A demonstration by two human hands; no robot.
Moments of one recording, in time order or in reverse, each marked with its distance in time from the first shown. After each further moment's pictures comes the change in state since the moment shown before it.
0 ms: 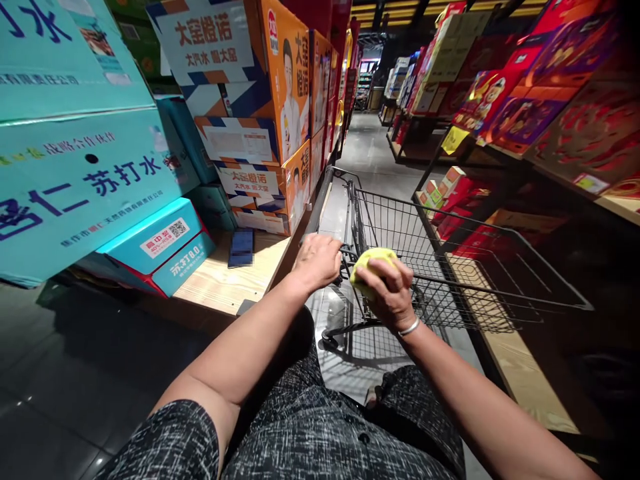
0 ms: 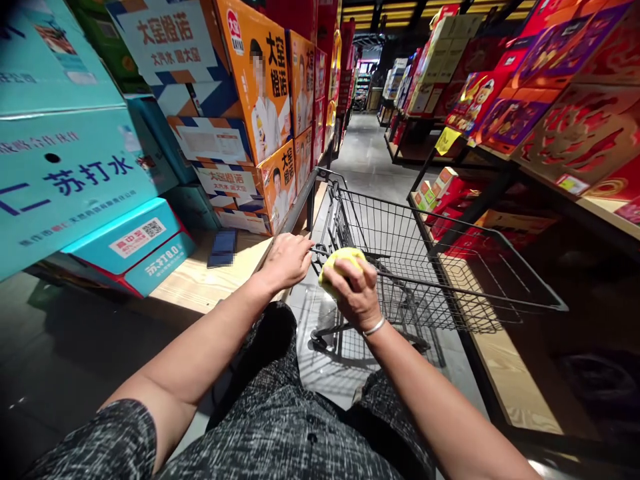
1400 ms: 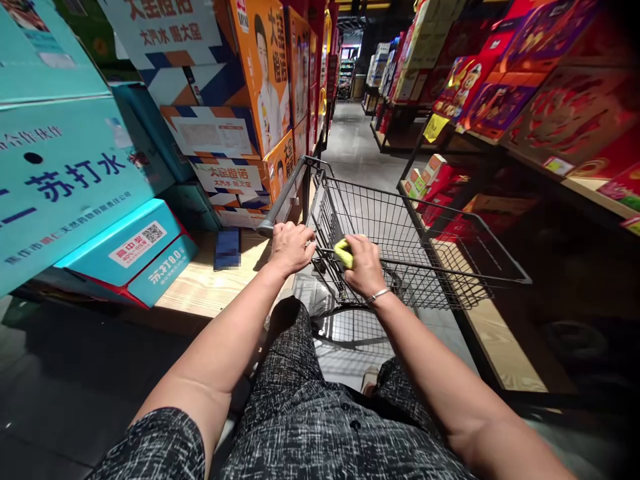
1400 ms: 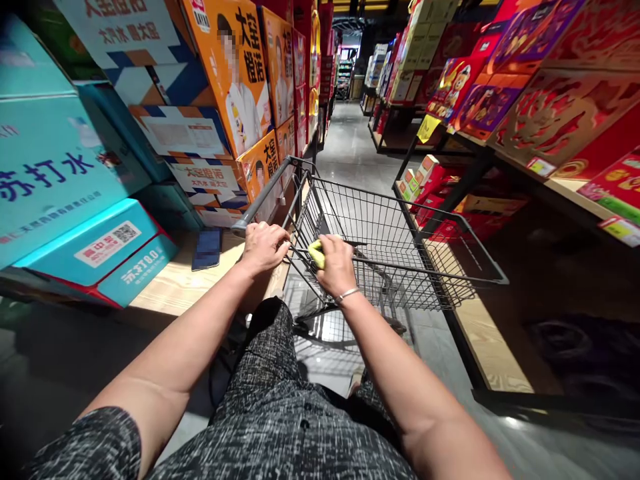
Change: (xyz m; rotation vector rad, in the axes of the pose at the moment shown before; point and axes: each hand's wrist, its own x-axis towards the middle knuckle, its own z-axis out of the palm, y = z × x) left_hand 0.004 -0.053 0.014 0.205 0.069 -0.023; right_hand 0.035 0.002 0.037 0.017 -0.240 0.364
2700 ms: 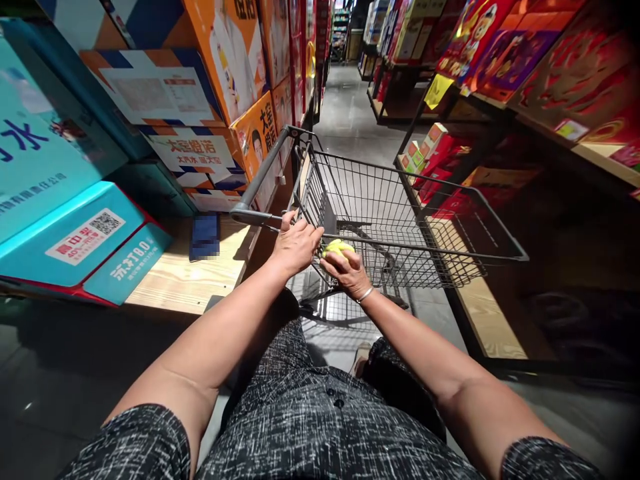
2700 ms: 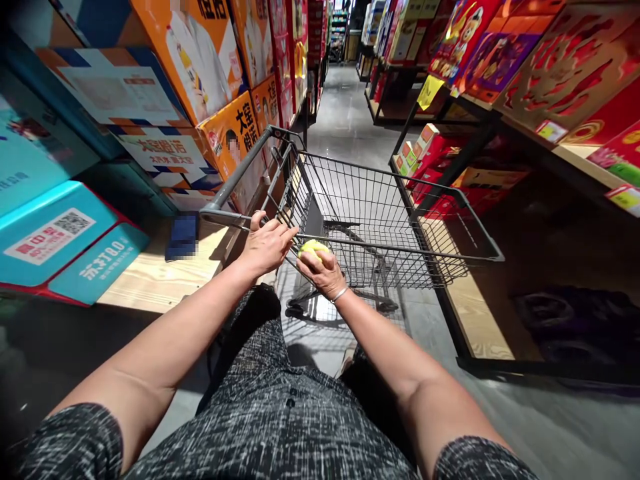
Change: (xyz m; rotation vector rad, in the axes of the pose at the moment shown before) left_hand -0.002 0.042 0.029 0.021 -0.164 0.191; right_hand -0.073 0.059 0.056 -0.061 -0.240 -0.183
